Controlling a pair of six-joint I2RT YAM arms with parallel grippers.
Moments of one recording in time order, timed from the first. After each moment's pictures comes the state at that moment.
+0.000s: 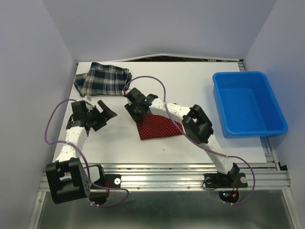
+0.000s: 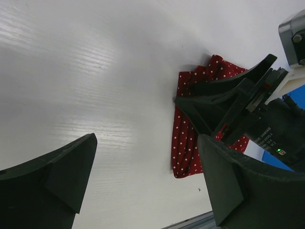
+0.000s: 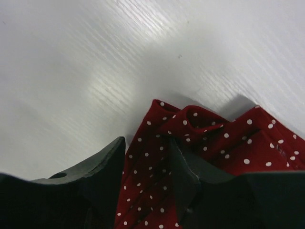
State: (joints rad) left arm 0.20 1.13 0.64 -0.32 0.46 -0.54; right arm 0.90 2.38 2.01 -0.60 0.07 0.20
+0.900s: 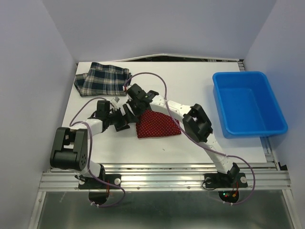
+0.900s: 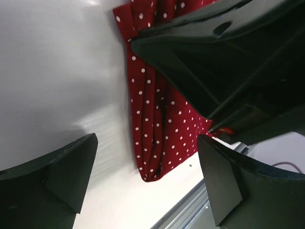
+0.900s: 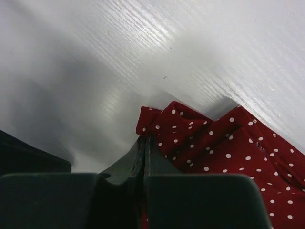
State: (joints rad) left arm -0.10 1.46 0.60 0.02 0.62 -0.61; right arm 0.88 2.42 2.12 -0.64 0.08 0.20
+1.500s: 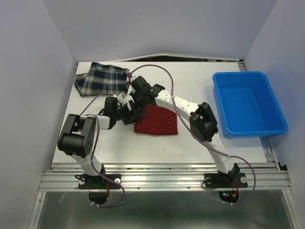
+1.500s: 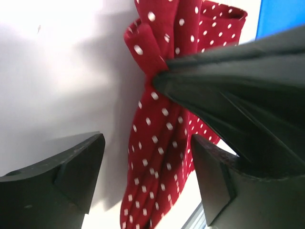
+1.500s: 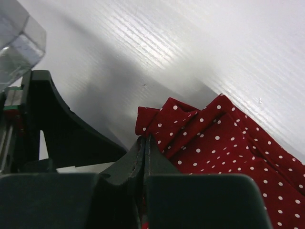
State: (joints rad) left arm -0.20 1.65 0.64 0.31 0.60 -0.70; right arm 0.84 2.34 2.12 -0.65 0.04 0.22
